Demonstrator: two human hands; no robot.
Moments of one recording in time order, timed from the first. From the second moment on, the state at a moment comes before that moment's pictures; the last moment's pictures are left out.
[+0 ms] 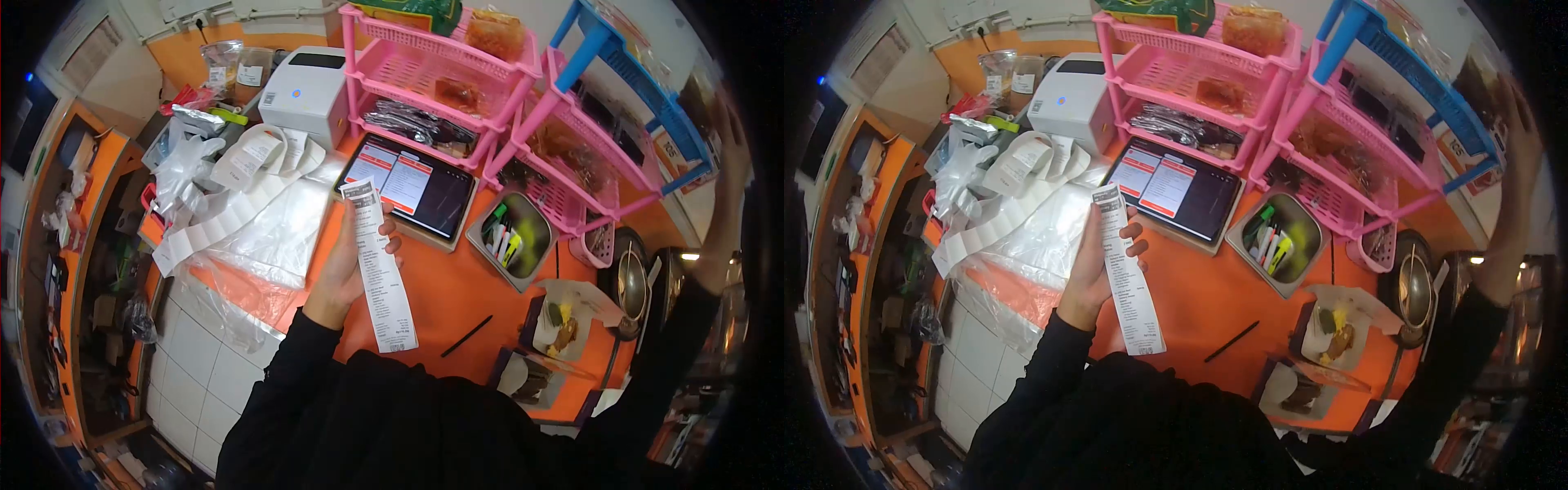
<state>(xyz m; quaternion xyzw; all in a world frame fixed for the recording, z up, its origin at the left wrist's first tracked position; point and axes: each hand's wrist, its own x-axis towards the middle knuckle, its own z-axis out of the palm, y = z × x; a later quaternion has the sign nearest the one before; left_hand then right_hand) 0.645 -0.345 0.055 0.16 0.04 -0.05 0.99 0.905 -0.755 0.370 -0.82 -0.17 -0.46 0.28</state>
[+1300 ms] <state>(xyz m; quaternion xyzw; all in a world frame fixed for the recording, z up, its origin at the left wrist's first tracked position) 0.632 -0.402 -0.020 0.47 0.13 -0.10 0.87 0.514 -0.825 0.038 -0.75 0.15 0.04 0.64</state>
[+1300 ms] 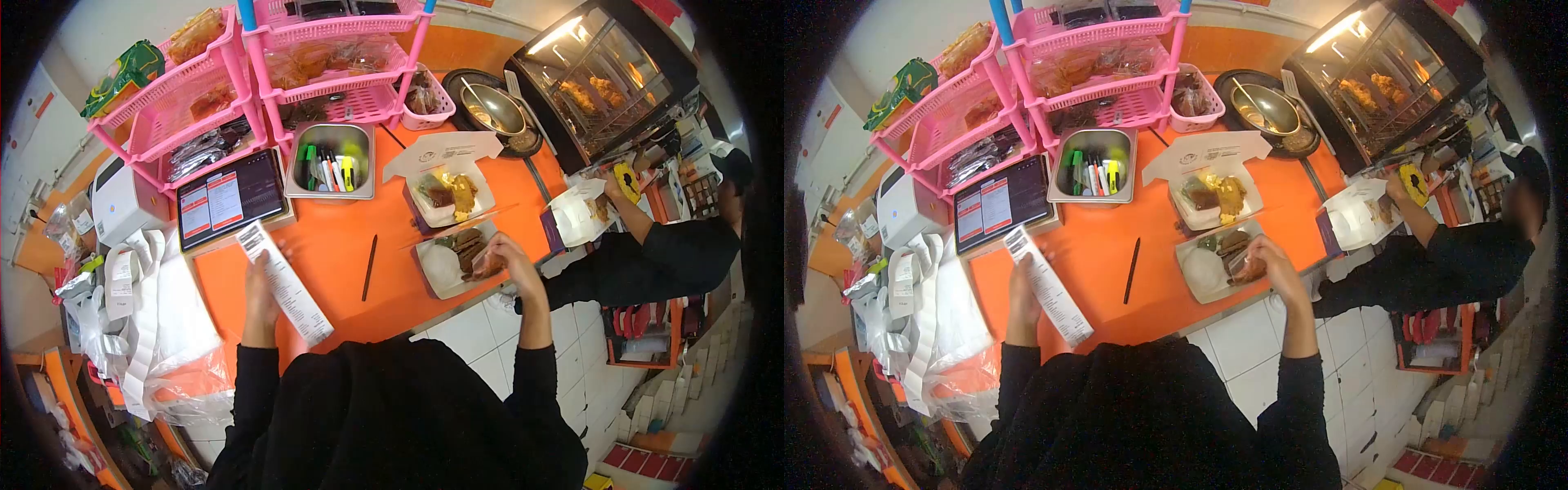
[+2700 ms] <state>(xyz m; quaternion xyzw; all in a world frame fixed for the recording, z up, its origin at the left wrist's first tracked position) 0.606 -0.371 -0.063 0.95 -0.19 -0.01 0.22 0.645 -0.526 -0.096 -0.80 -0.07 -0.05 0.59</state>
